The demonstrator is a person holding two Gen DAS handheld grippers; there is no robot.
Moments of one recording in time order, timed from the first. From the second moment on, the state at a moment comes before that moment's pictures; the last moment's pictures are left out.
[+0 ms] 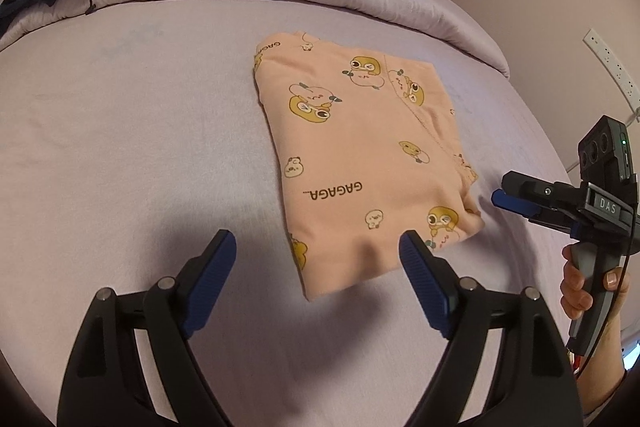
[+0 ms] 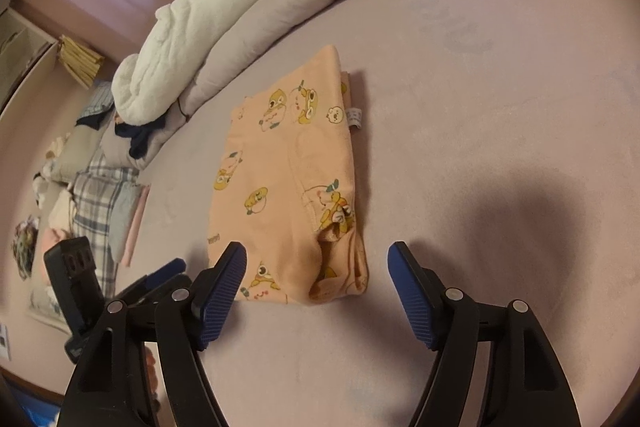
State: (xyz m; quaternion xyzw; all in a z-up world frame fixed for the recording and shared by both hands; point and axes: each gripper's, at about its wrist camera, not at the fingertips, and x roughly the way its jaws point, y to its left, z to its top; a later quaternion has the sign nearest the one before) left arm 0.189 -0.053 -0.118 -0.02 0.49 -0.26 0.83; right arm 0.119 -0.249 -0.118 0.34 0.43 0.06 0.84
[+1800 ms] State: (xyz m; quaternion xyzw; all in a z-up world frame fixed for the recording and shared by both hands) left arm 0.243 -0.079 -0.148 -0.03 0.53 -0.27 0.80; right arm 0.159 -0.268 -0.134 0.35 0.44 0.07 0.82
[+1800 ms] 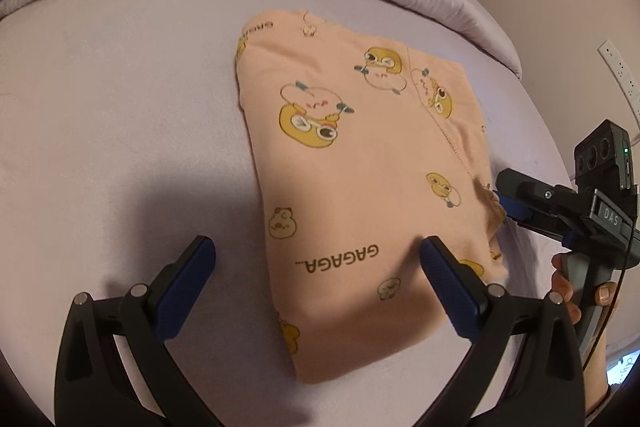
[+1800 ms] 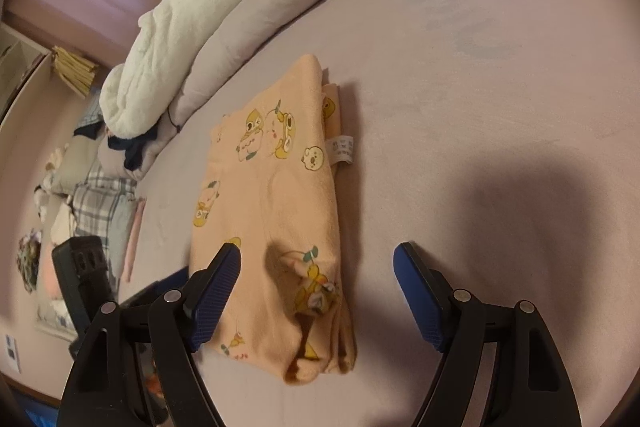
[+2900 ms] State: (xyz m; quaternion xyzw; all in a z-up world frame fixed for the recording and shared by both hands) left arm 0.264 -0.113 -0.152 -0.05 0.53 -0.31 0.79; right arm 0.208 -0.251 -0.141 0.34 0.43 0.11 0.83
